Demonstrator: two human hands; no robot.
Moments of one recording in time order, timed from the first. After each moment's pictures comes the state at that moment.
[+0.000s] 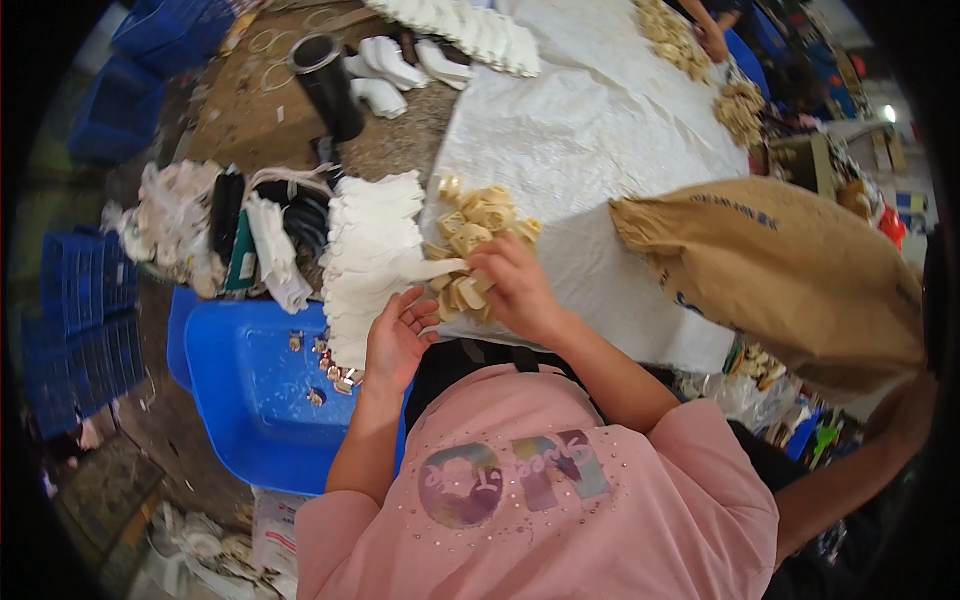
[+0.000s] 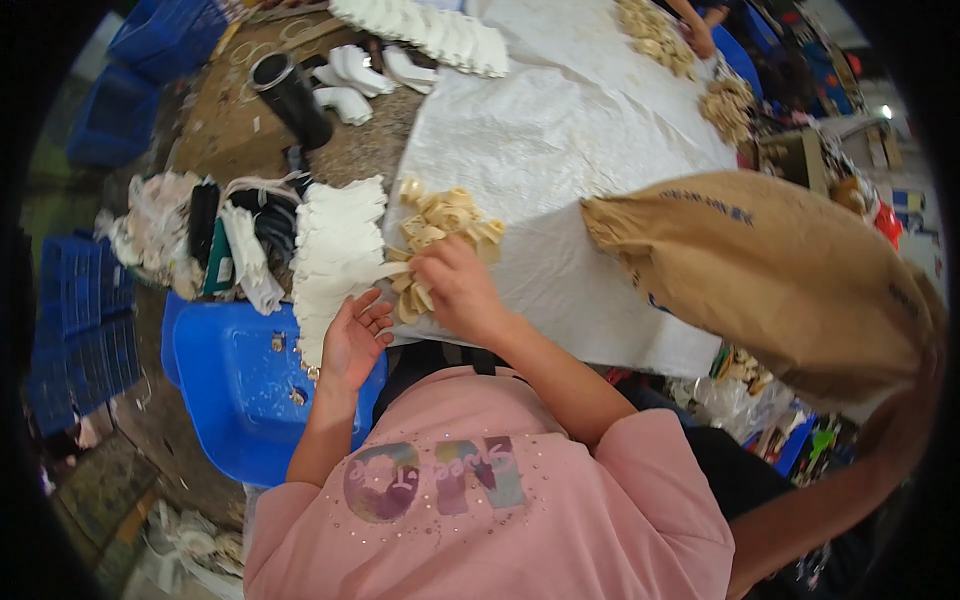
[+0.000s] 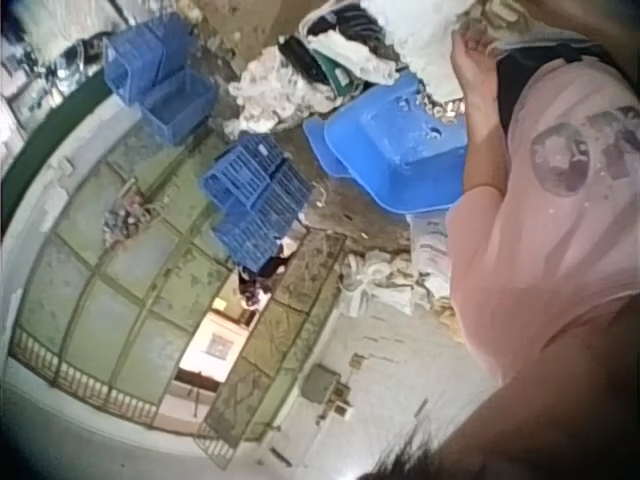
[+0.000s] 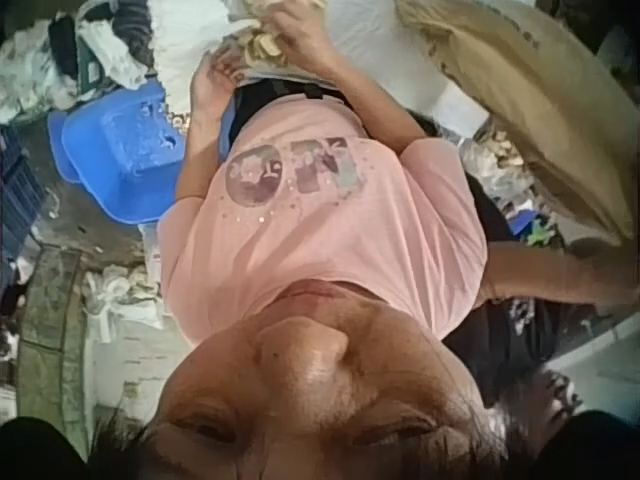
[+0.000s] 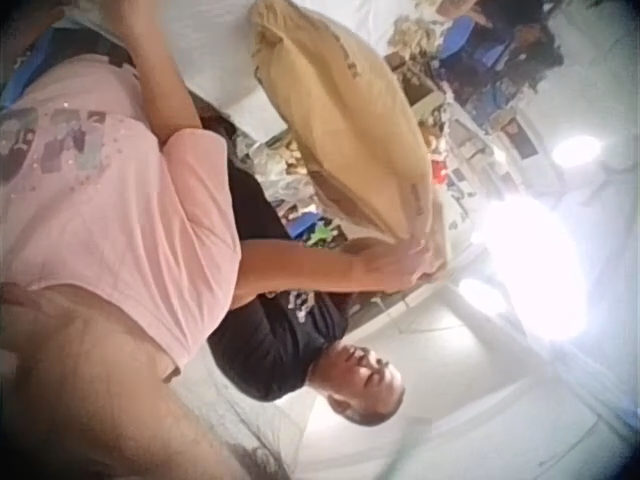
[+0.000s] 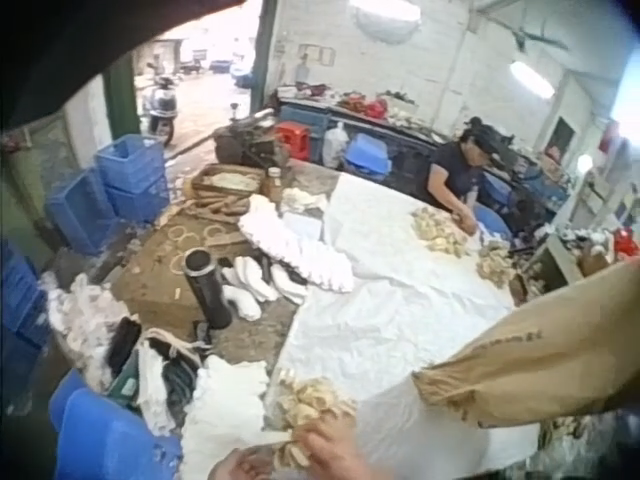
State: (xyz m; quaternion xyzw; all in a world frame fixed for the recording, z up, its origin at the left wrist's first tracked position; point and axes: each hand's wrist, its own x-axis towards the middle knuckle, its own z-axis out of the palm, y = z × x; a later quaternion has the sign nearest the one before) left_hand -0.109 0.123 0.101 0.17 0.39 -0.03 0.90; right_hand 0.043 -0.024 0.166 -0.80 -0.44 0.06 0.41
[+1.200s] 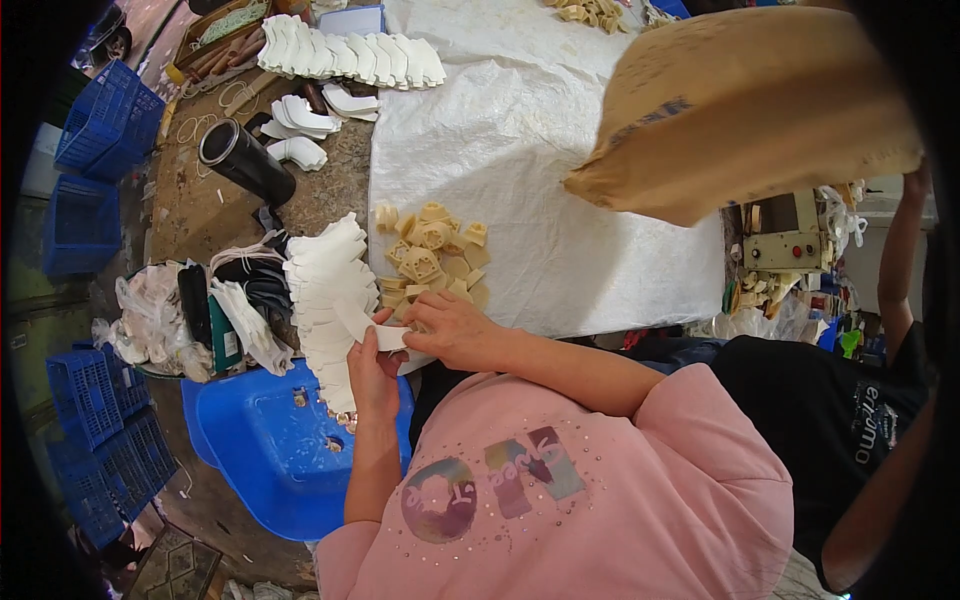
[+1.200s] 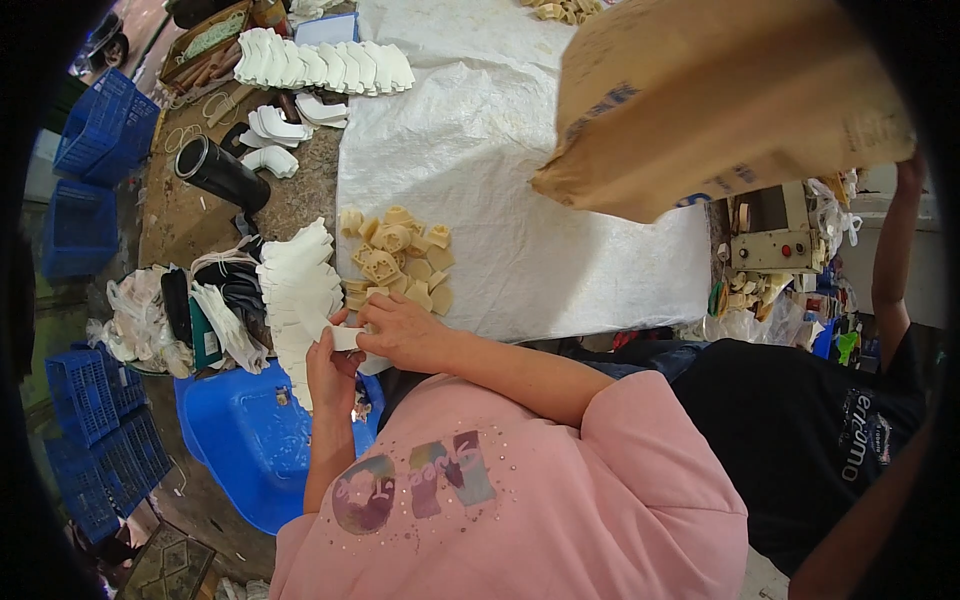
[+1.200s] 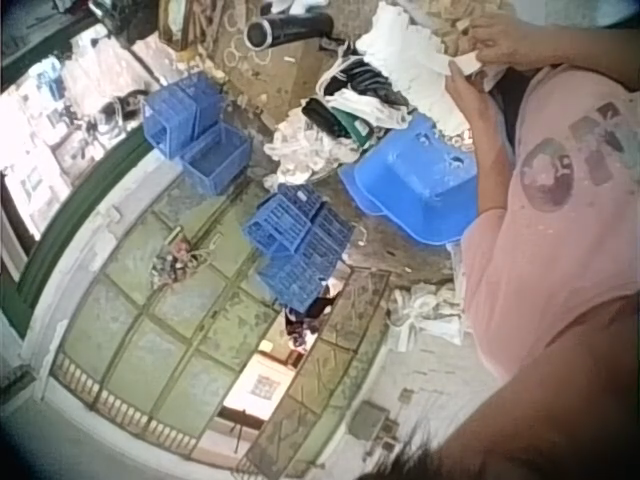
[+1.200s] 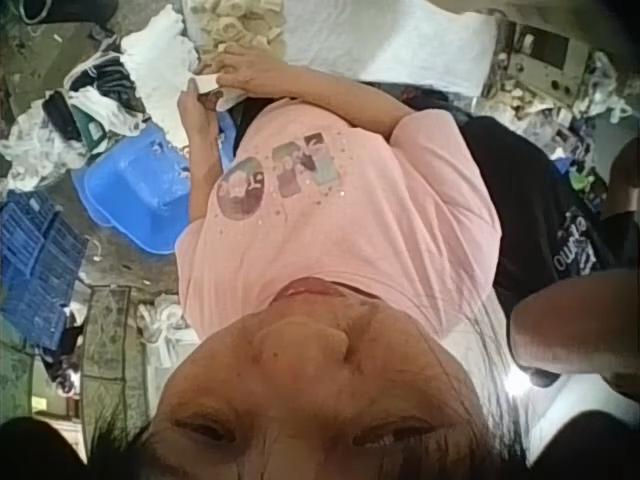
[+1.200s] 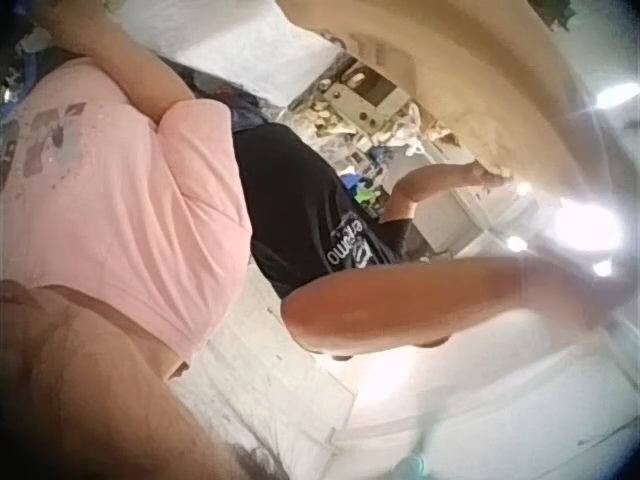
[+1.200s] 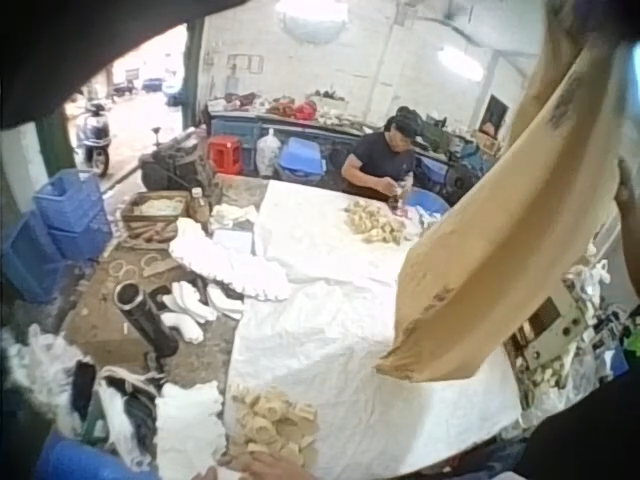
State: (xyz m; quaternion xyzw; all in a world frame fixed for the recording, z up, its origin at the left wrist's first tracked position) left_hand -0.089 0.114 0.127 0.38 0.35 0.00 0.85; right_hand 0.012 -0.032 0.149 -0.77 -0.57 0.06 0.29
